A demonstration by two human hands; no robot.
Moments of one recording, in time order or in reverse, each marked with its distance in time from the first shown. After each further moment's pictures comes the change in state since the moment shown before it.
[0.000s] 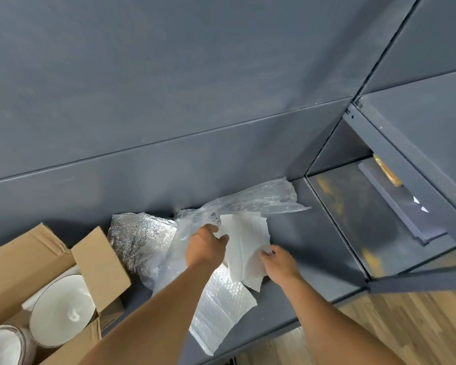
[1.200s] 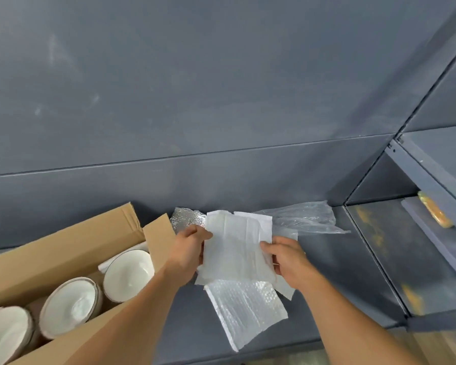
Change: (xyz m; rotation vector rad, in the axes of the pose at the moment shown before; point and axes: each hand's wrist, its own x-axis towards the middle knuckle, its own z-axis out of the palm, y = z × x) left_hand -0.067 -0.078 -0.113 -0.968 -0.008 -0.076; right_hand -0.075 -0.087 0.005 0.573 -0.326 -0.145
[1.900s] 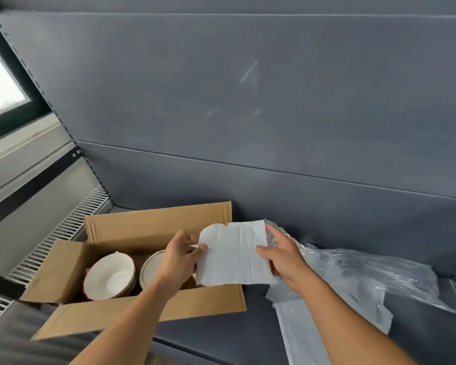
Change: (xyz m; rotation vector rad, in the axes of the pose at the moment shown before) left_hand -0.075 -0.015 -0.192 0.197 0.423 0.260; right_hand -0.027 -0.035 0.193 -0.250 -0.418 -0.230
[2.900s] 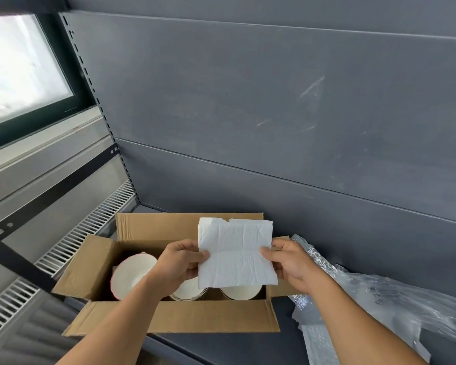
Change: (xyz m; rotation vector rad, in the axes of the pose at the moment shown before) left_hand 0.026 -0.016 -0.080 -0.451 -0.195 -0.254; right_hand 0.038 -0.020 0.058 0.033 -0.158 0.083
